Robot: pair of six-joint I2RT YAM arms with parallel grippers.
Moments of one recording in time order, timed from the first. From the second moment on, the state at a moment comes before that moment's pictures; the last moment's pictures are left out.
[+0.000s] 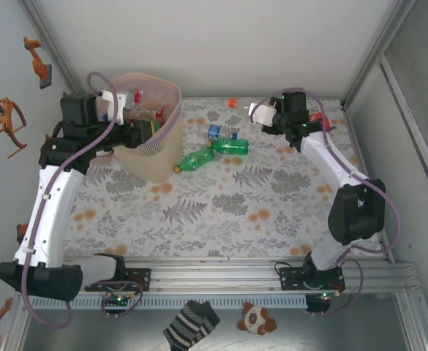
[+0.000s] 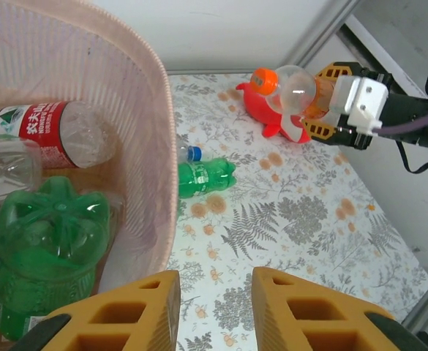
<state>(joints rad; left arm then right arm) -0.21 1.22 1.49 -0.85 0.54 -0.14 0.29 1.64 1.40 -0.31 -0.06 -1.23</state>
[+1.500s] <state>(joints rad) -0.54 1.33 1.72 -1.06 0.87 0.12 0.95 1.19 1.26 -0.16 -0.04 -2.09</state>
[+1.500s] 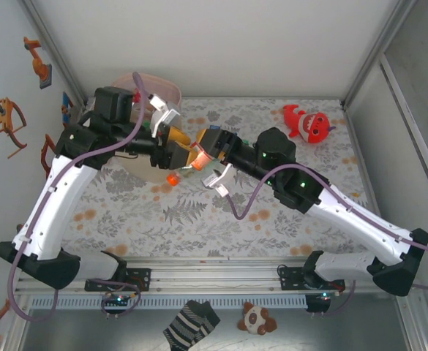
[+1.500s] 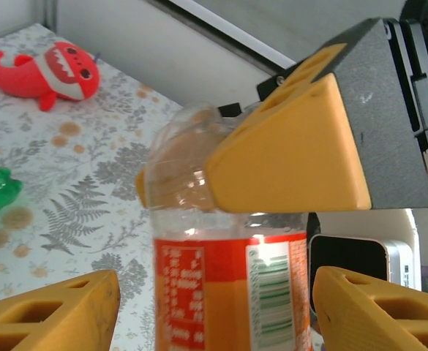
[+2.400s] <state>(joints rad) -0.61 1.45 1.81 -1.21 0.91 0.22 0.98 1.19 1.26 -0.15 -0.01 -2.09</state>
